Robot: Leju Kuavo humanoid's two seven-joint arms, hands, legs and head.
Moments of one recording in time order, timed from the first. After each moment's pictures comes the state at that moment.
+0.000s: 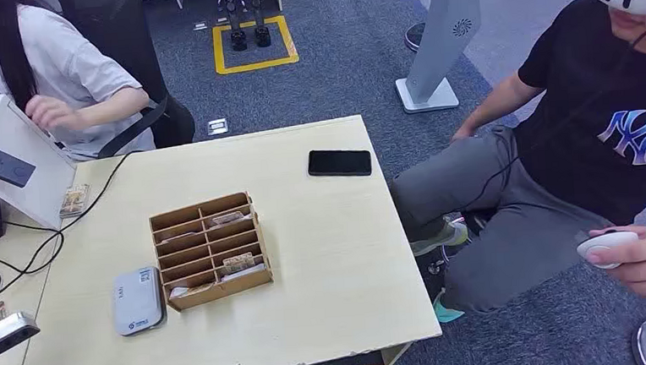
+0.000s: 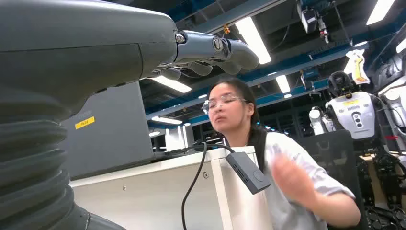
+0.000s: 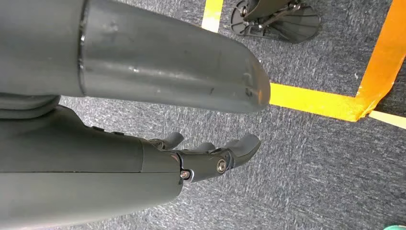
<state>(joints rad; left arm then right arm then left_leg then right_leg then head) -0.13 0.68 0.00 -1.41 -1.07 0.45 -0.33 -0.05 -0.02 -0.42 -0.20 0.87 -0.14 -0.15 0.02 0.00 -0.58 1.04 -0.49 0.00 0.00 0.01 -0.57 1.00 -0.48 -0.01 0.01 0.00</state>
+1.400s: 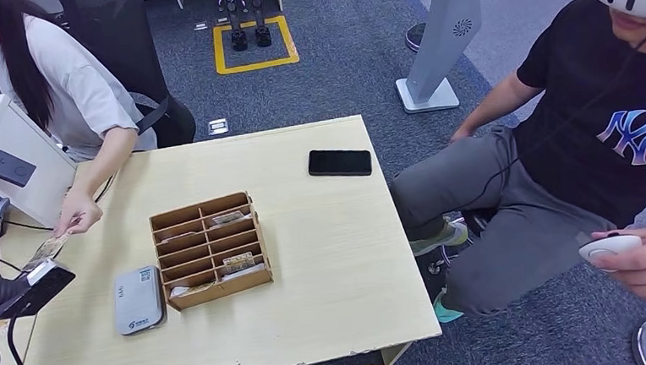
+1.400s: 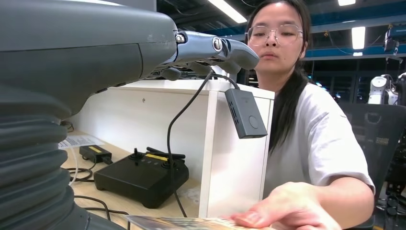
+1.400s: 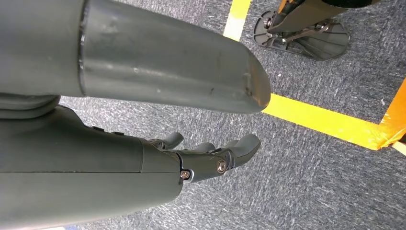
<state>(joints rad) -0.34 0.46 -0.04 -1.12 -0.96 0.40 -0.28 -0.05 0.02 -0.41 -0.20 0.96 -0.11 -0.07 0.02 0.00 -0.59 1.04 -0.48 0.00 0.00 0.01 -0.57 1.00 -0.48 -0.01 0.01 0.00</state>
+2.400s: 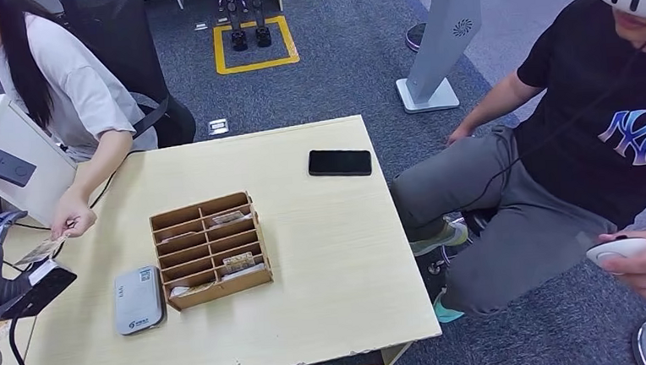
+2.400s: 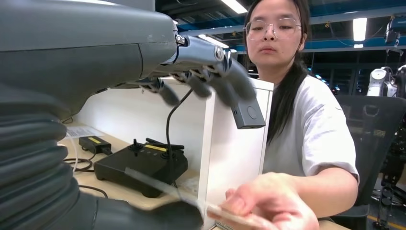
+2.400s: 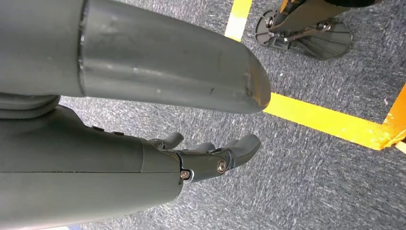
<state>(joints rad) -0.34 0.46 -0.04 -1.11 -0.94 0.37 -0.29 -0.05 0.02 -0.42 -0.20 0.97 -0.12 -0.06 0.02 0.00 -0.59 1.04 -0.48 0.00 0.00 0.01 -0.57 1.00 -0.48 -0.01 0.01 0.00</state>
